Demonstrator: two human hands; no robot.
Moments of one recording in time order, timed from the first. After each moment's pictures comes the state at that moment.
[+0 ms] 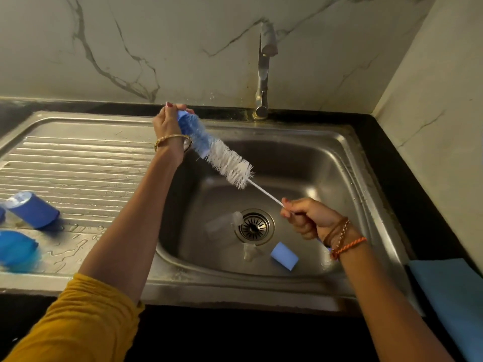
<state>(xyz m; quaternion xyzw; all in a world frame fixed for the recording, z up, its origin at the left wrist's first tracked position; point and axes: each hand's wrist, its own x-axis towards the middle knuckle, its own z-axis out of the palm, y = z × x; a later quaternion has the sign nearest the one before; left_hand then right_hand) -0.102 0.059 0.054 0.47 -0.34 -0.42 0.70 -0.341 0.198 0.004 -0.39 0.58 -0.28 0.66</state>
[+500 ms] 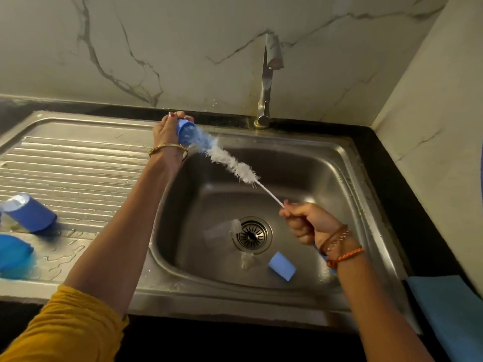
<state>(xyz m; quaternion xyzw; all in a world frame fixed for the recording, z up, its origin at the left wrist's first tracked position) -0.087 0.053 0.047 0.41 -0.35 -0.50 0.68 -0.331 0.194 0.015 -0.35 0.58 -0.31 0.67</state>
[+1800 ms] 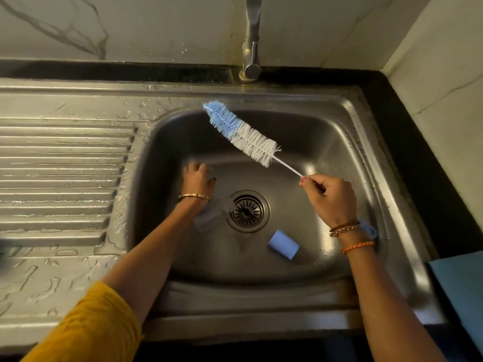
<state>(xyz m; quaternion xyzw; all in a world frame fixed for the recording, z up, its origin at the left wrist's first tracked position) -0.133 0.064 -0.120 0.65 -0.73 -0.18 0.14 -0.364 0.175 -0.057 -0.55 0.74 -0.37 0.15</state>
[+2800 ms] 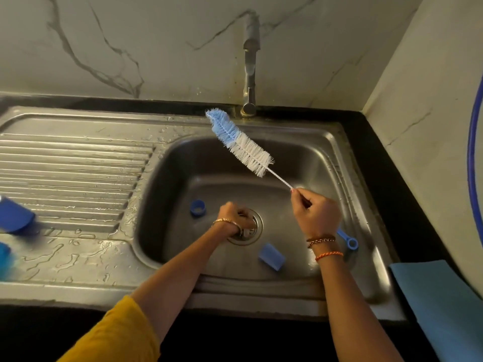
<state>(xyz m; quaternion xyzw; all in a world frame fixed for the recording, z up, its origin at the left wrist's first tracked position) -0.198 0.133 -0.099 0.61 -0.67 -0.39 0.14 -0.366 0.192 -0.053 -0.57 0.69 -0.45 -0.02</state>
